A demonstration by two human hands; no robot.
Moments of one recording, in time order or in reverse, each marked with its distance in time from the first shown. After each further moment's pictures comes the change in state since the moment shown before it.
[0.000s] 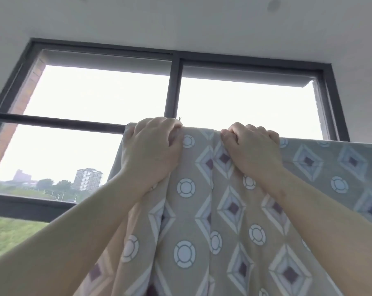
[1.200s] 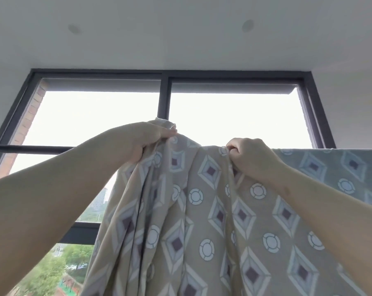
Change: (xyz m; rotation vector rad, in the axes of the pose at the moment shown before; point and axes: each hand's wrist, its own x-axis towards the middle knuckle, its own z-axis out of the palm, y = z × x) left_hand 0.064 0.056 -0.033 -0.767 -0.606 -0.680; right_hand 0.001 0.056 -0.057 0.167 -0.228 -0.009
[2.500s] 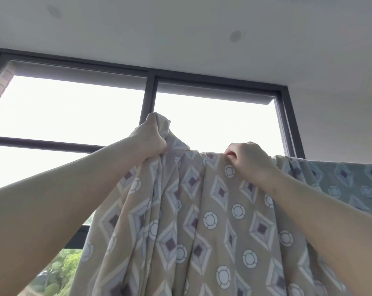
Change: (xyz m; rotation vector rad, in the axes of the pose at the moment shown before) left_hand 0.024 -0.020 0.023 0.445 0.288 0.399; right_hand 0.000 0.021 -0.002 -0.205 0.057 0.074
